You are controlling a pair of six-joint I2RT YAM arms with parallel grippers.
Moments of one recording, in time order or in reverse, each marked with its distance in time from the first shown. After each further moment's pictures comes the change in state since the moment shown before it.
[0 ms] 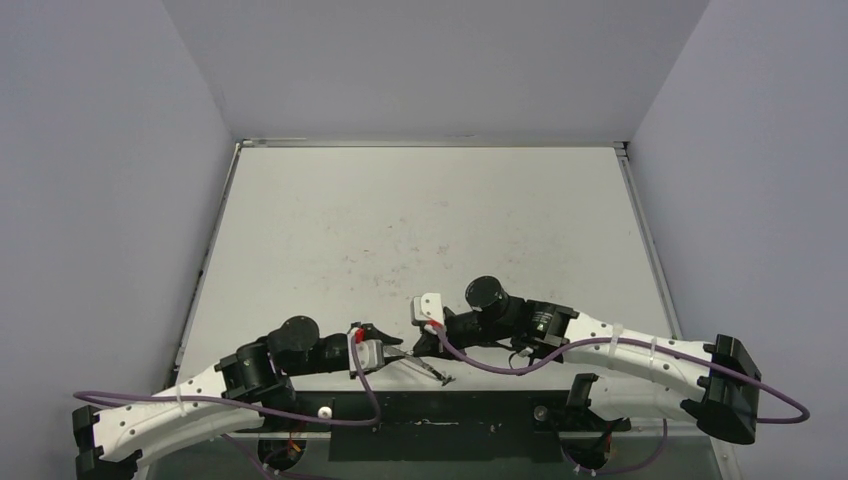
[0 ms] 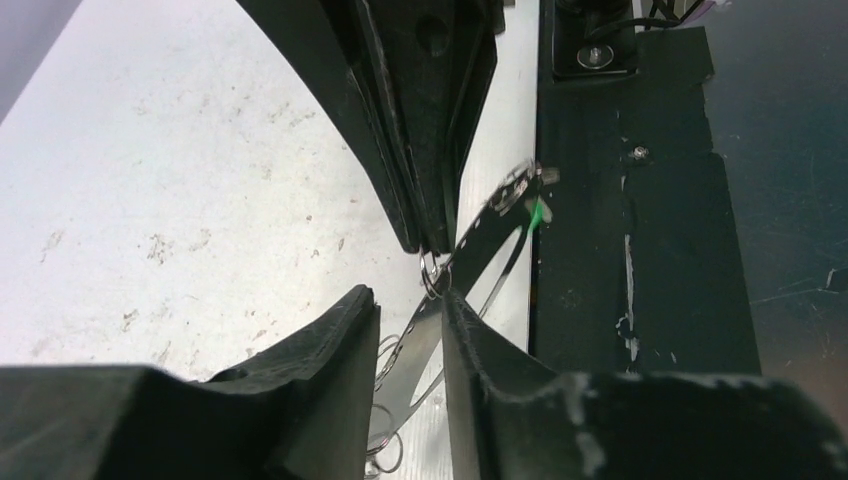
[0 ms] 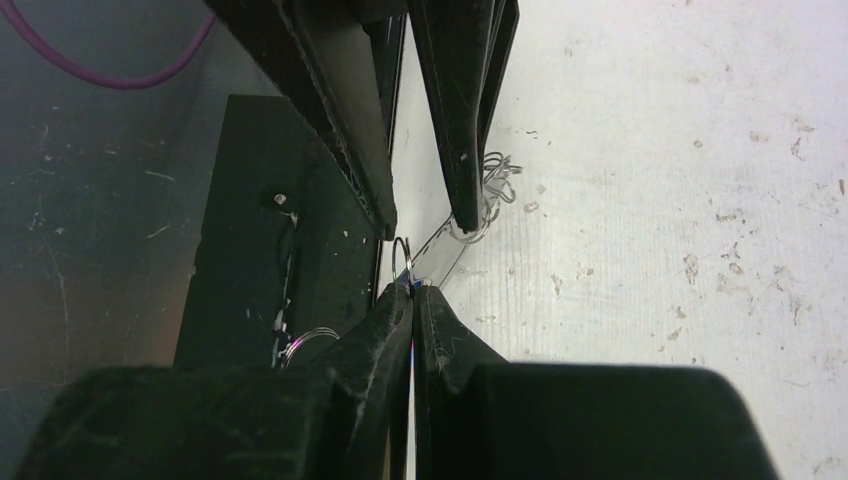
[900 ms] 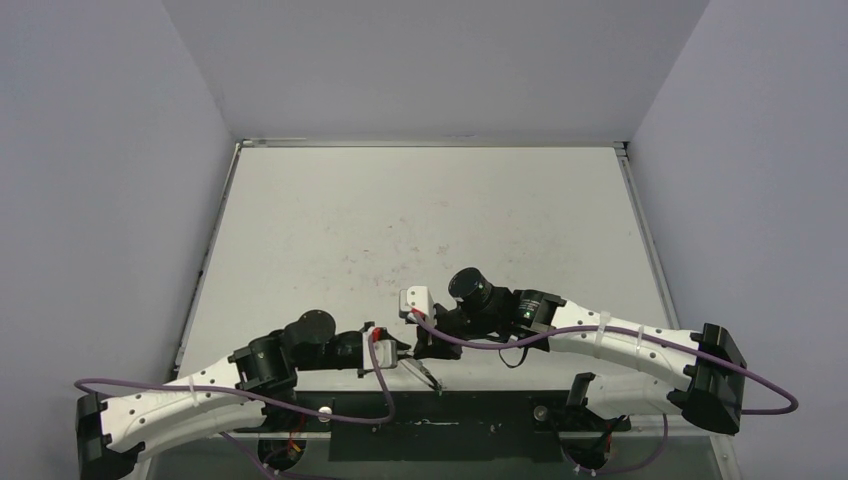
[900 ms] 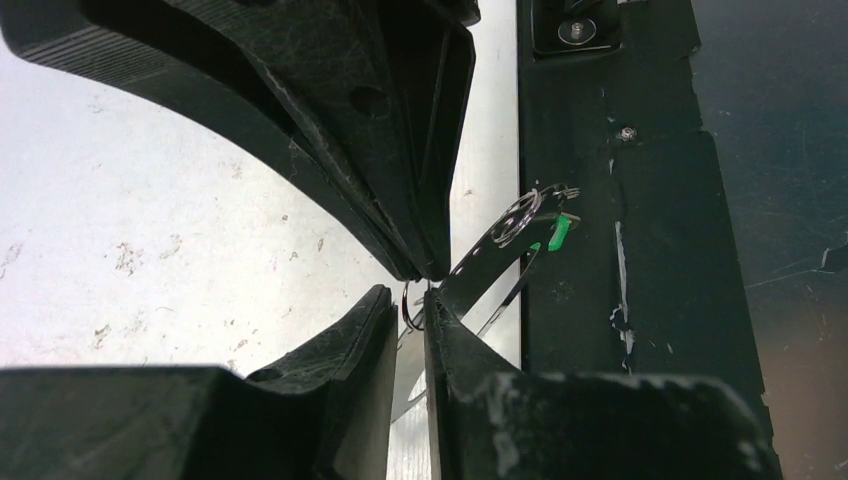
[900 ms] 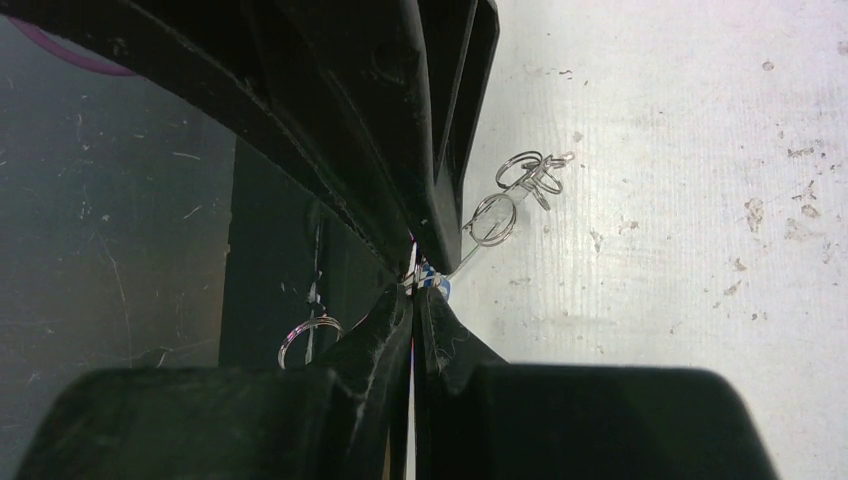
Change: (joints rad) left arm 0.000 0.129 0.033 0.010 0.039 0.035; right arm 0.000 0.107 0.164 -0.248 0.000 0.054
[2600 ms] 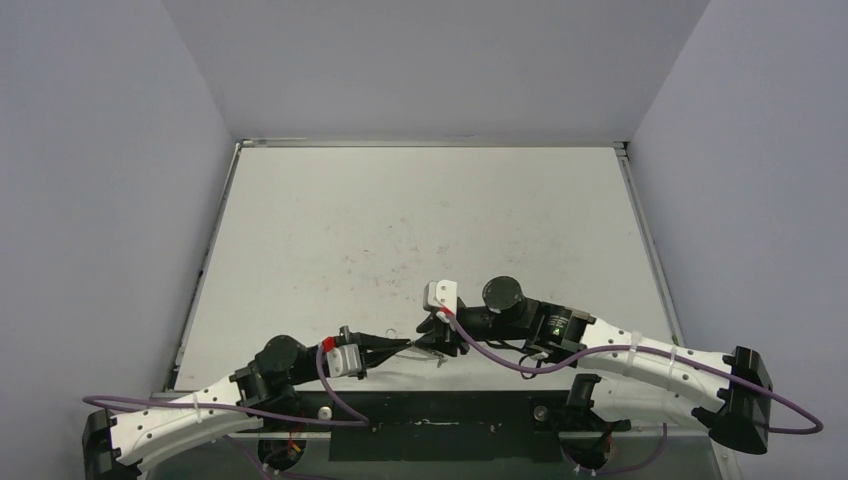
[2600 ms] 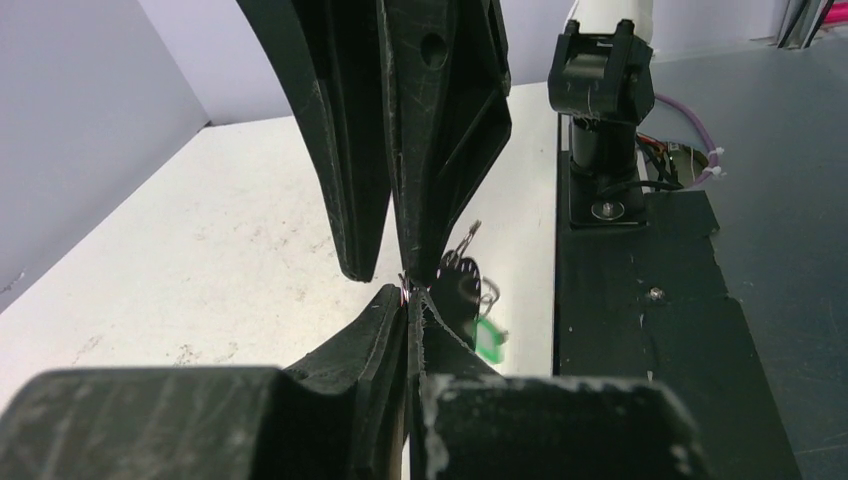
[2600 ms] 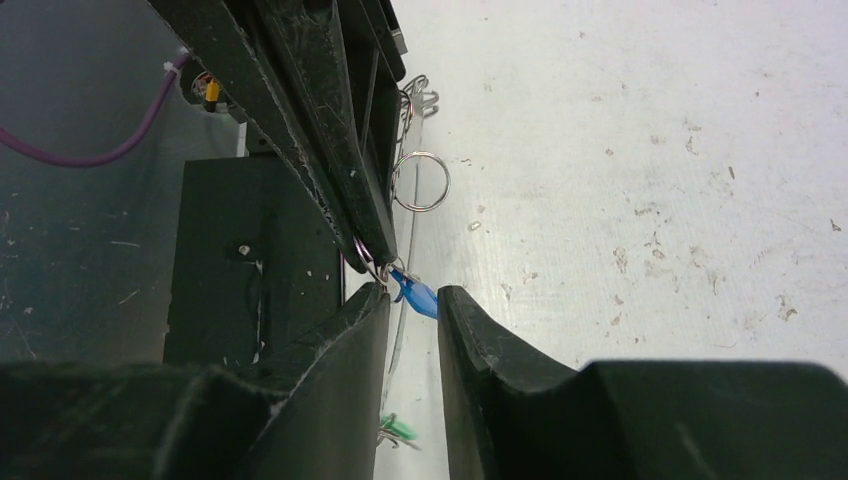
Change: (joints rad) left arm 0.000 -0.229 -0.295 0.517 -0.040 -0.127; right arm -0.006 -0.196 -0.147 0.237 0.131 0.030
